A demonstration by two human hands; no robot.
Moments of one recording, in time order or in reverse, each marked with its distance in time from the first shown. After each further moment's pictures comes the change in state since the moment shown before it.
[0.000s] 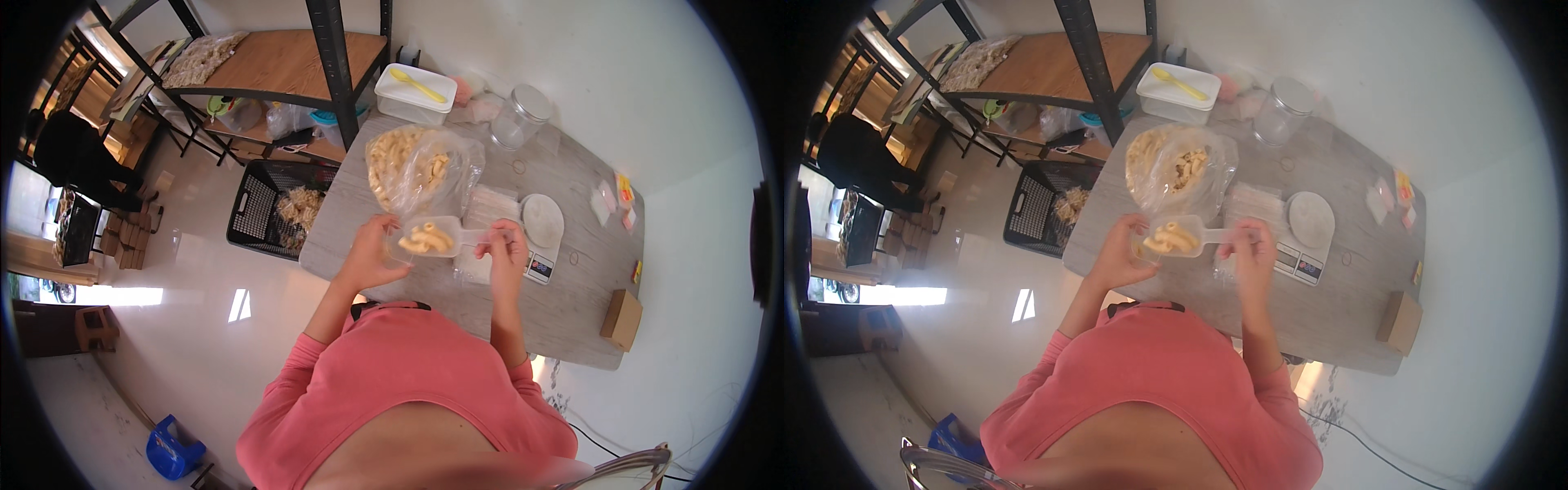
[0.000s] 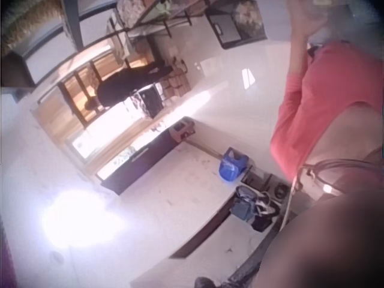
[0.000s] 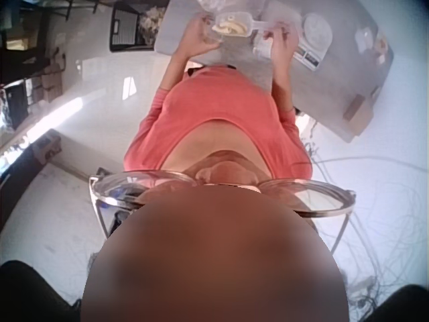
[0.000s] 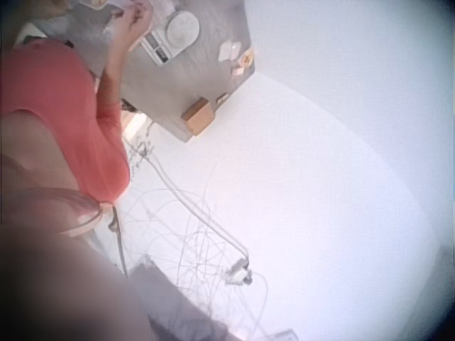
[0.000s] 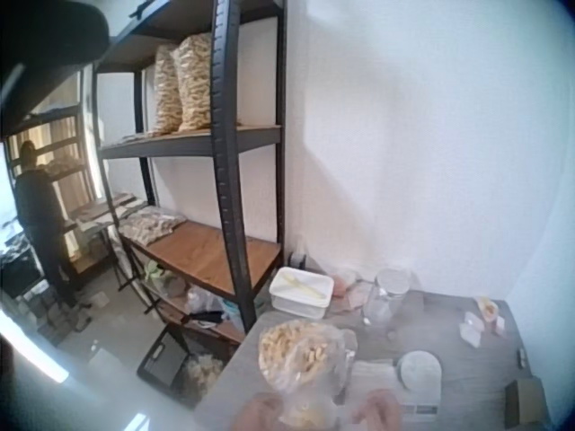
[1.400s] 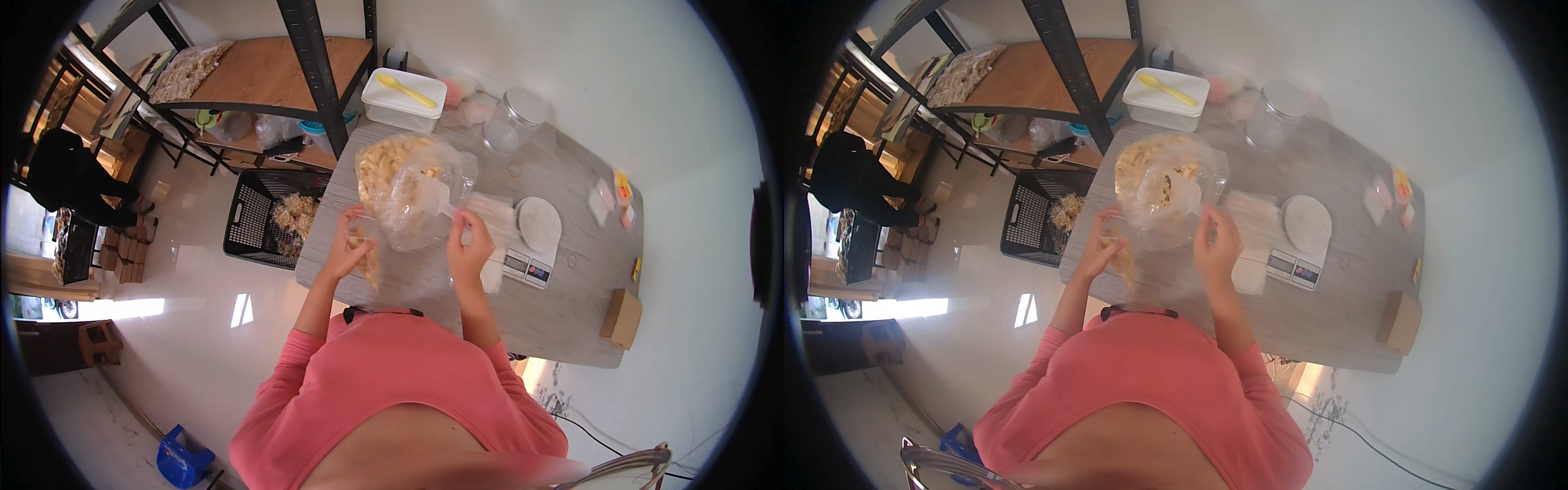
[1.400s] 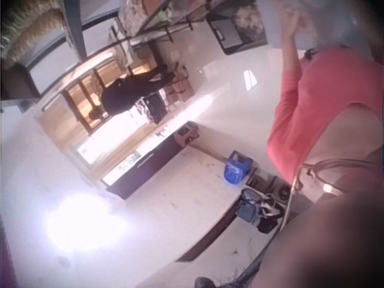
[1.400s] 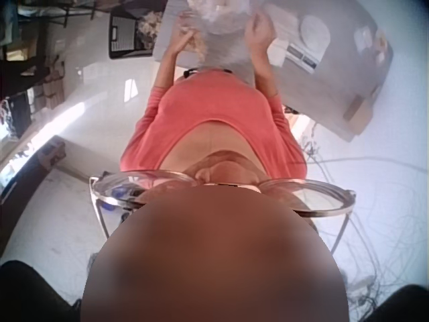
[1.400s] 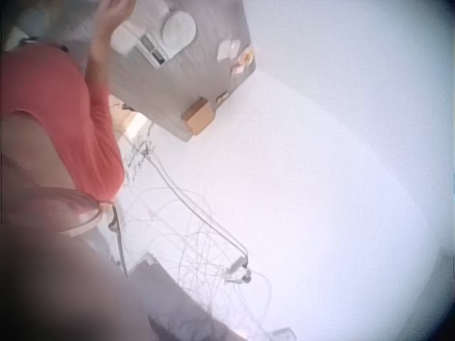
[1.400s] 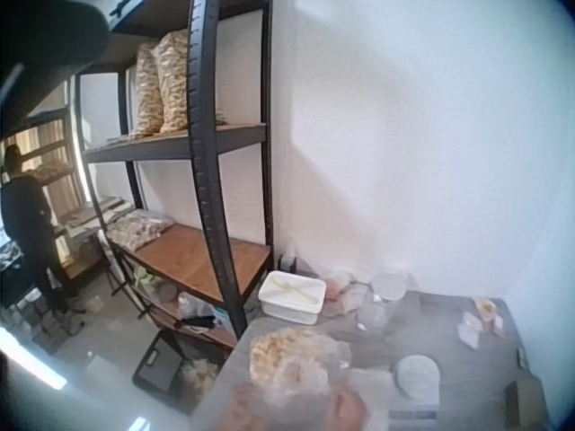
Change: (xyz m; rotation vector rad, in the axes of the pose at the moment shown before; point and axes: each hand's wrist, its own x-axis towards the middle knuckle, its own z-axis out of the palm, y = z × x) left_hand 0.009 -0.077 -0.007 -0.361 0.054 -0.335; right_hand 0.041 0.057 0.033 -0.701 0.229 -0.580
